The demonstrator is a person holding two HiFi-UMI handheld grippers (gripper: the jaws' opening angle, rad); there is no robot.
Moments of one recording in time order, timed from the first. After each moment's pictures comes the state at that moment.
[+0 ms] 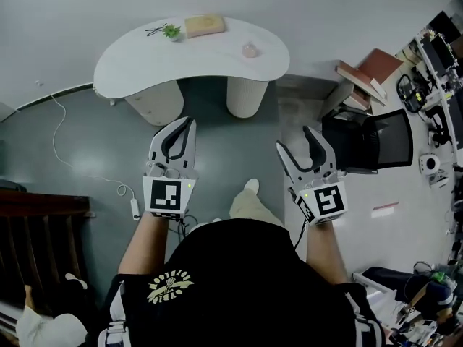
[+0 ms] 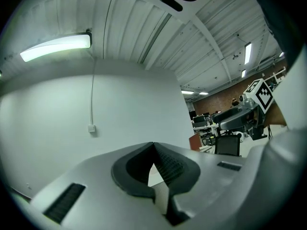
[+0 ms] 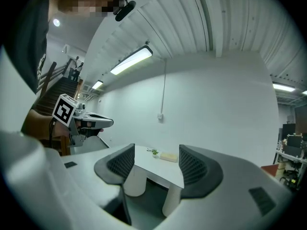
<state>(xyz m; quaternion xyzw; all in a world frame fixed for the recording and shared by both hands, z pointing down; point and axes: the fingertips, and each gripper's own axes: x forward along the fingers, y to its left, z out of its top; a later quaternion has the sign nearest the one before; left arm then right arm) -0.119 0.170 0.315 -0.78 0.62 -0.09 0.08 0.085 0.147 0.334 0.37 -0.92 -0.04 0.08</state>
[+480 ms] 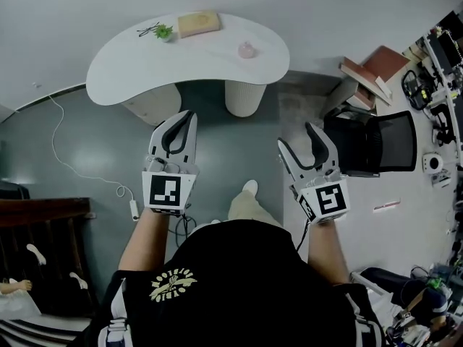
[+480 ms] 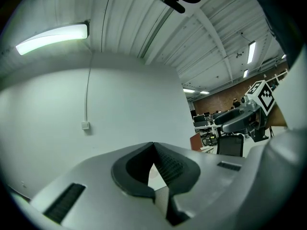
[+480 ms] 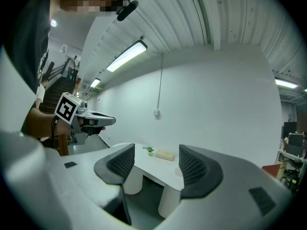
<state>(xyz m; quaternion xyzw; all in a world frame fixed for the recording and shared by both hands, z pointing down) -0.103 0.075 0.326 -0.78 0.62 -0.10 0.07 0.100 0.058 0.348 0.37 -0.93 -0.03 0.09</state>
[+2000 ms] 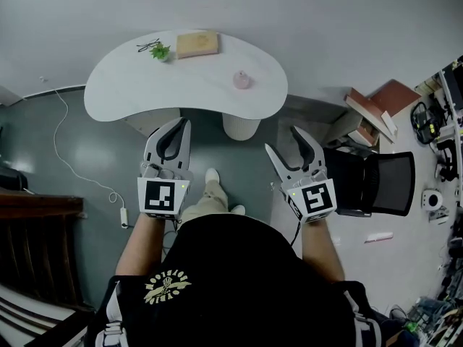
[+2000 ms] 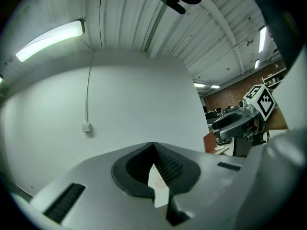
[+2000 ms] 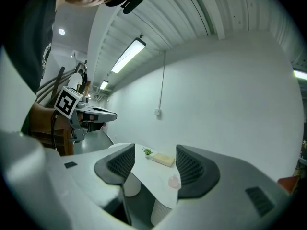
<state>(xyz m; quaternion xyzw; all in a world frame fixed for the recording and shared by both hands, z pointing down) -0.072 -0.071 0.315 -0.74 0.67 -0.10 0.07 0.113 -0.116 0.355 0.29 -0.95 -0.04 0.09</state>
